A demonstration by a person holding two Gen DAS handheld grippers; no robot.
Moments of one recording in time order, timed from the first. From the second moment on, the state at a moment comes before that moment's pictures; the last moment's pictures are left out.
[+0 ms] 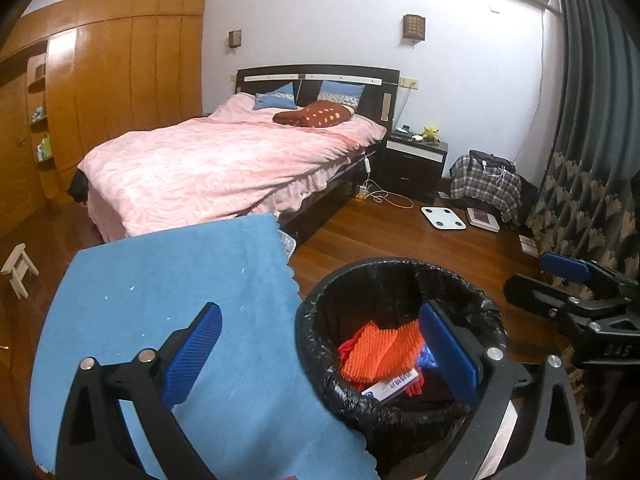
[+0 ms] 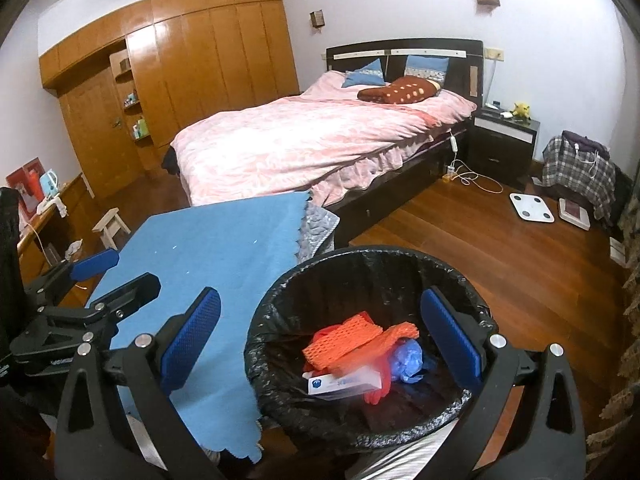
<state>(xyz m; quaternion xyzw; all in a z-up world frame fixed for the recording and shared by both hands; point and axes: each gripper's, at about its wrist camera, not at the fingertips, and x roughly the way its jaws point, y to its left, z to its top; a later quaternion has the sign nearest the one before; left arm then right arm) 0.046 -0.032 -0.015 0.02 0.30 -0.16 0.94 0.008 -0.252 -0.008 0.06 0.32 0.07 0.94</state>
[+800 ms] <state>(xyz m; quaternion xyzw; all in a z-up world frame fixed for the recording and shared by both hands) 0.028 -0.028 -0.002 0.02 0.28 -0.15 0.95 0.001 -0.235 -0.003 0.04 0.32 0.08 0.94</state>
